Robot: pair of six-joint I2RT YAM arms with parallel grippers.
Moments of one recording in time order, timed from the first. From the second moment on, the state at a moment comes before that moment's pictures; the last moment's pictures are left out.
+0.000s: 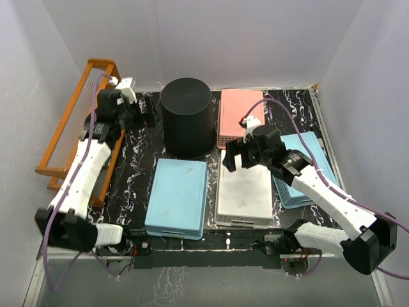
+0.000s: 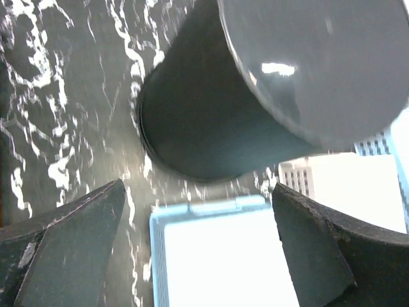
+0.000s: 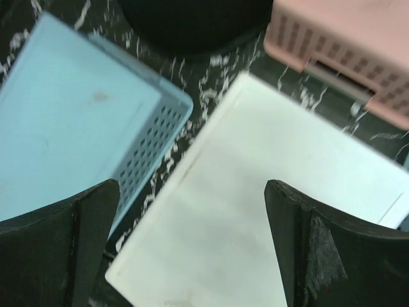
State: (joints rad) left arm -0.15 1.38 1.38 -0.54 0.19 -0.27; right arm 0.60 1.10 1.01 -0.49 -0.05 0.23
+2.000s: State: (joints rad) left arm -0.20 1.29 1.03 -0.71 0.24 -0.51; right arm 0.87 1.65 1.10 -0.15 0.00 0.52
